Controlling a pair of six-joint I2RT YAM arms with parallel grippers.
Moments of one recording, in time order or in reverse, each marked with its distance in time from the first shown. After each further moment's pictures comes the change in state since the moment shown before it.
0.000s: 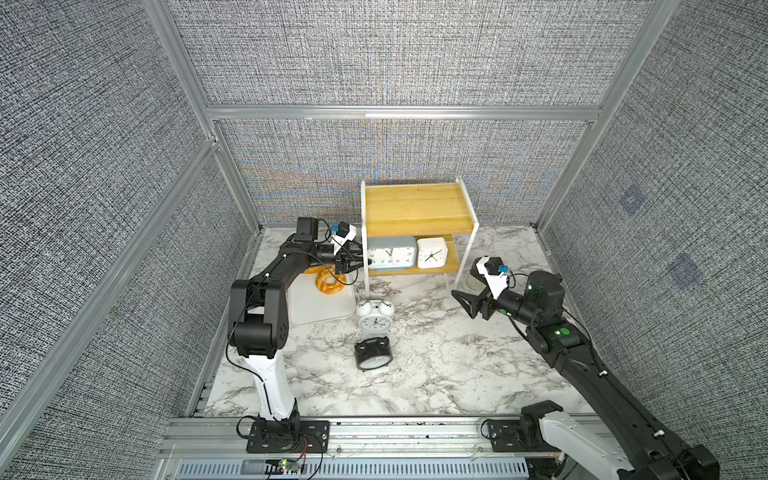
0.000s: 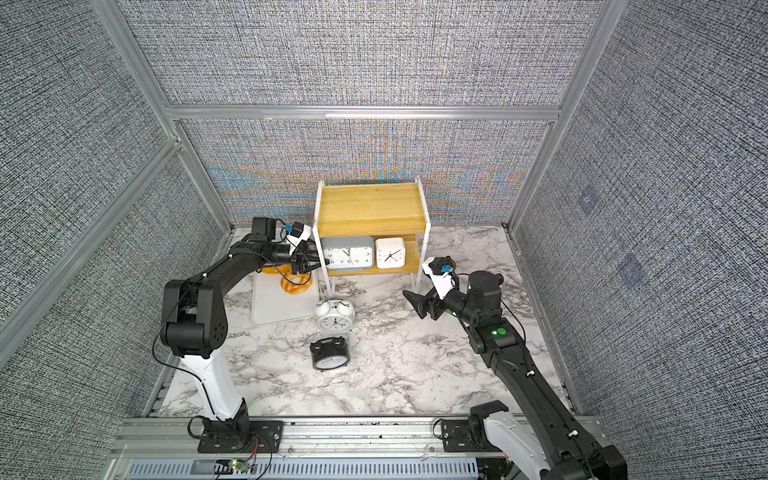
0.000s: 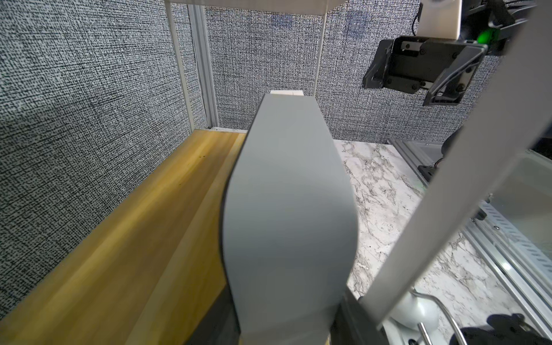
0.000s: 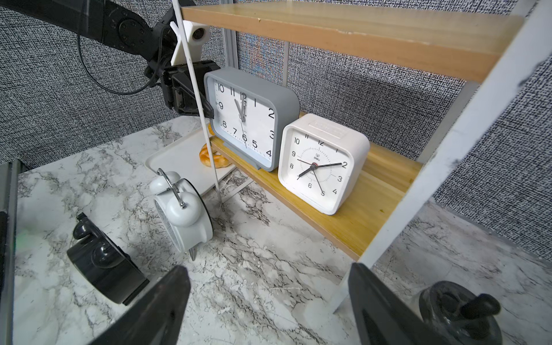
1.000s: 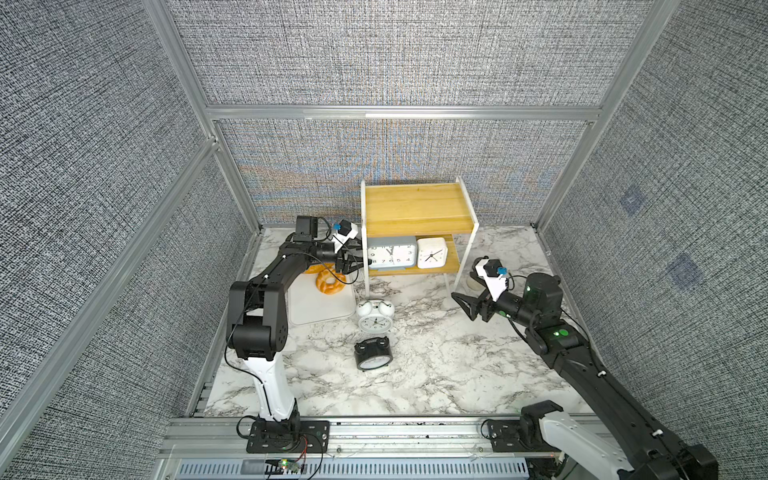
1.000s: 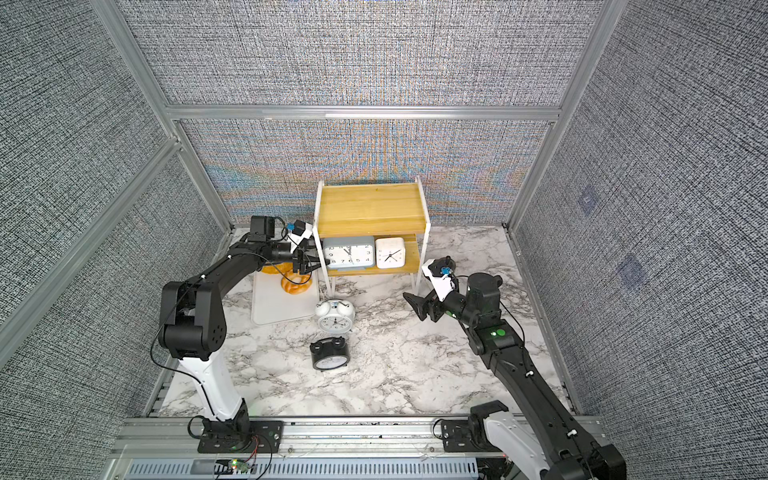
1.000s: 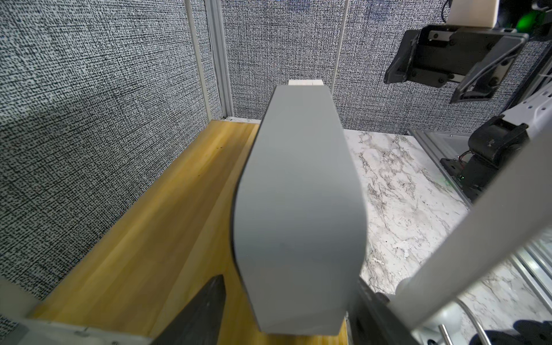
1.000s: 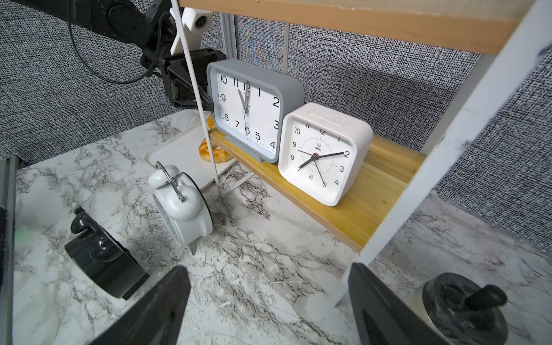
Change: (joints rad) left arm 0.003 -0.023 -0.007 0.040 -0.080 -0.045; right arm 0.000 -0.002 -0.020 0.001 0.004 -0.003
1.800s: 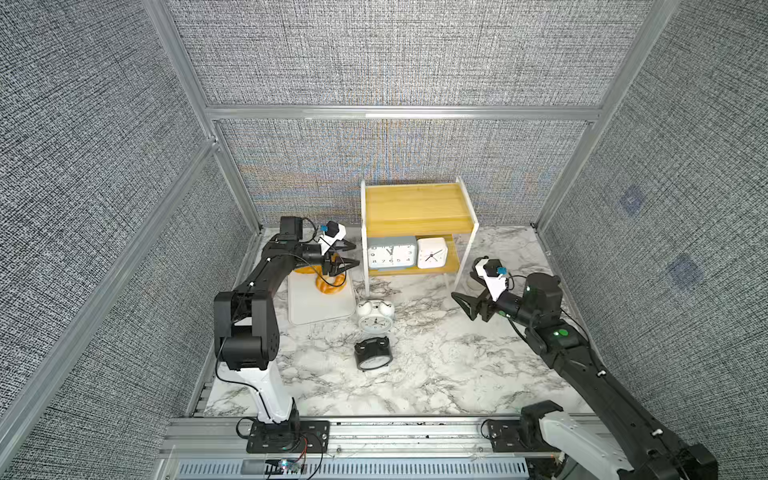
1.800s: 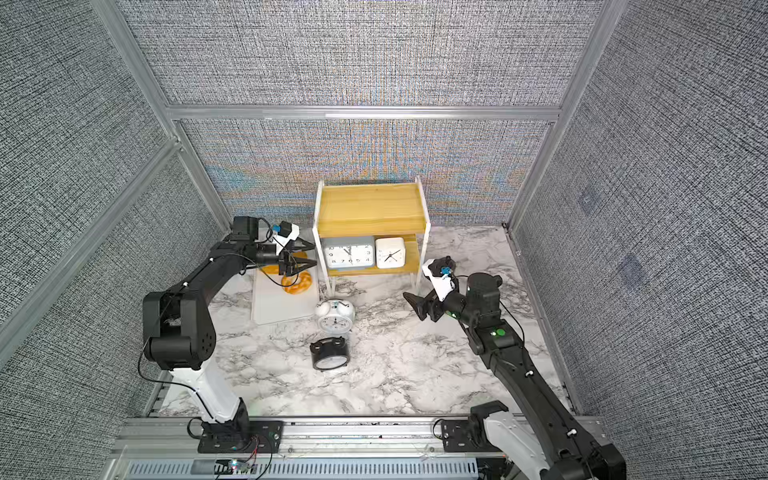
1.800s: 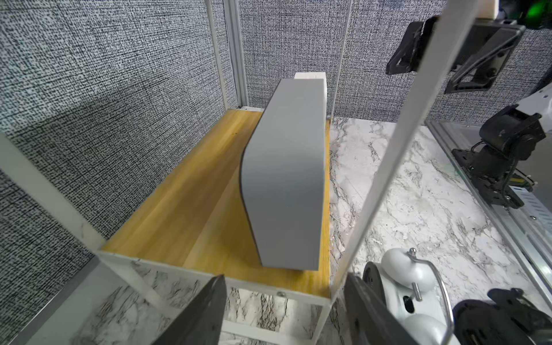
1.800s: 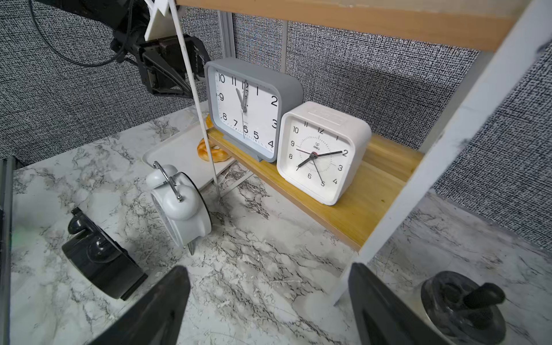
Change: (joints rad) left arm 0.083 -0.114 -0.042 -0.163 -0.049 0.111; right arm 0.000 0.001 0.000 0.000 0.011 0.000
